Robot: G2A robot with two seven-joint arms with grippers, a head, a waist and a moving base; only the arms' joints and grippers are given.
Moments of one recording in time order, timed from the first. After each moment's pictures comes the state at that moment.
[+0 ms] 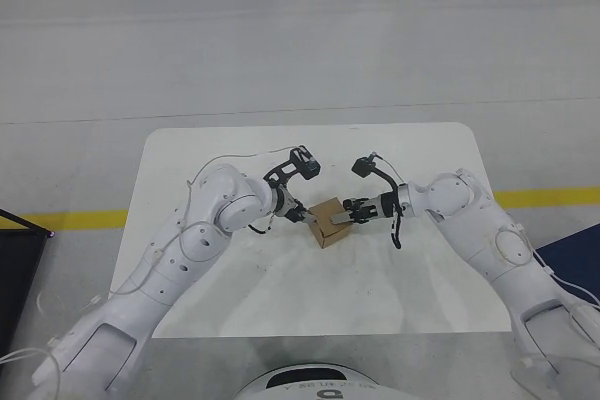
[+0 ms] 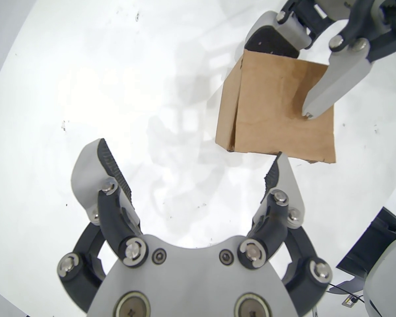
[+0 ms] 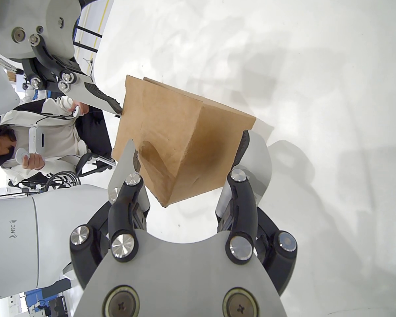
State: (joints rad) left arm 0.91 -1.25 -0.84 -1.50 0.98 -0.32 -1.07; right arm -0.87 -1.08 0.85 -1.06 -0.03 -0.60 1.09
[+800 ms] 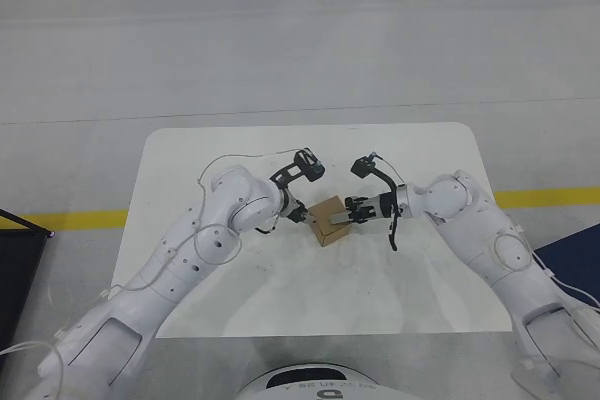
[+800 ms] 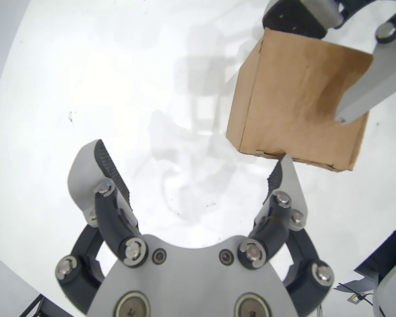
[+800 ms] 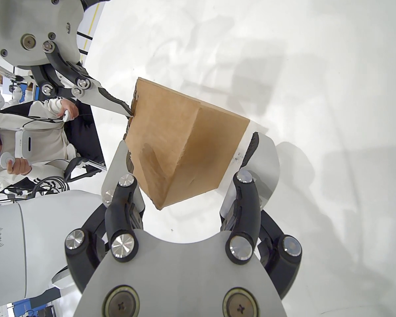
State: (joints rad) left arm 0.88 -1.28 -0.78 -1.47 1.03 -0.27 -1.08; right arm -0.89 -1.07 0.86 -1.09 -0.11 -0.59 1.02
